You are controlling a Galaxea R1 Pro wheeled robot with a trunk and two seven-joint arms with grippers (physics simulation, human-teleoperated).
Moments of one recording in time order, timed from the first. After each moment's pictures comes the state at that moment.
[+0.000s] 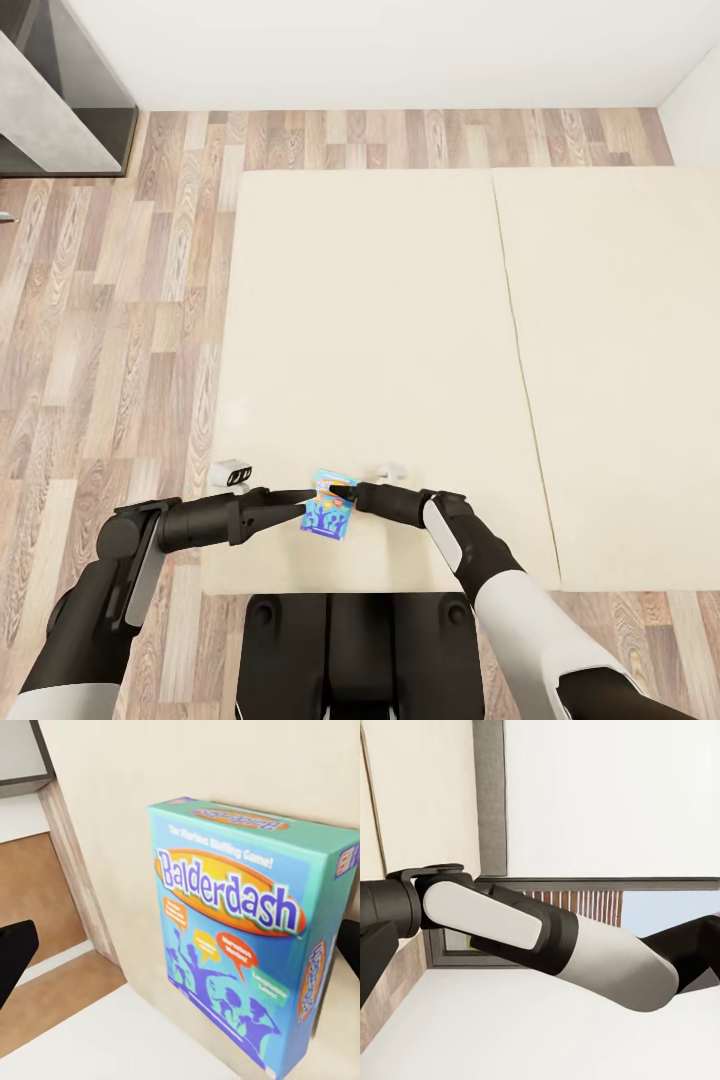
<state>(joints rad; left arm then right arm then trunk) -0.47 0.05 0.12 -1.44 0.16 0.94 -1.53 -0.79 0.17 0.07 -0.62 -0.28 0.49 0.59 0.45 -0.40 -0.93</state>
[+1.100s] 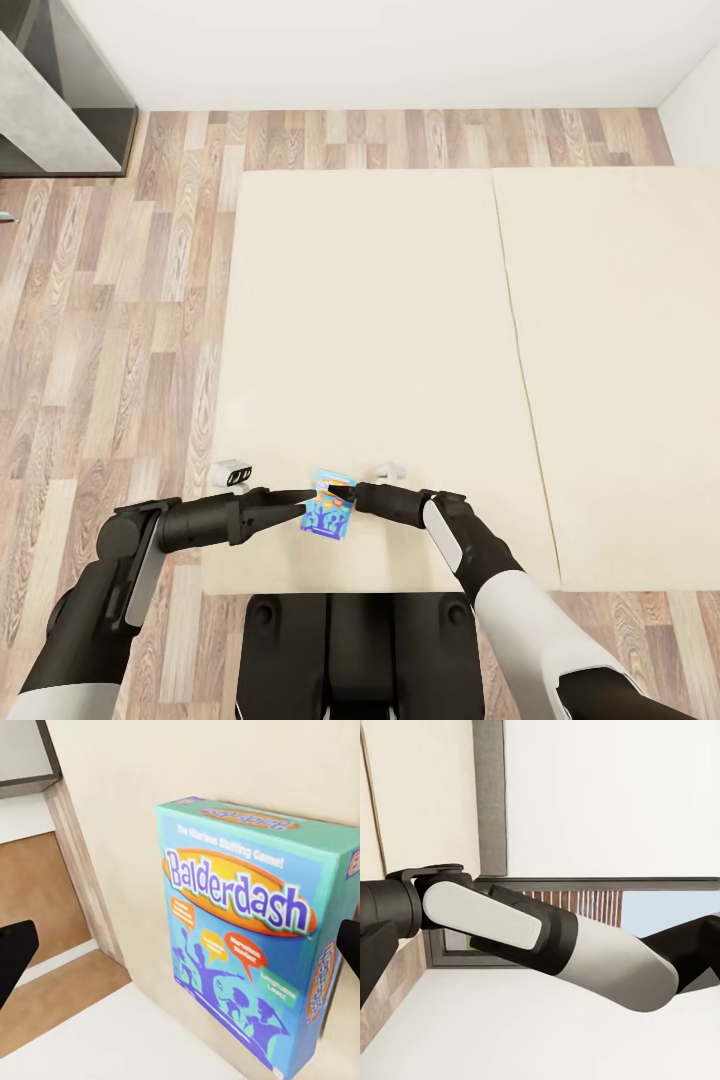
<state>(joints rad) -0.47 0.05 0.12 -1.44 0.16 0.94 -1.53 -0.79 0.17 0.07 -0.62 -0.28 0.49 0.60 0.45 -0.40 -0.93</state>
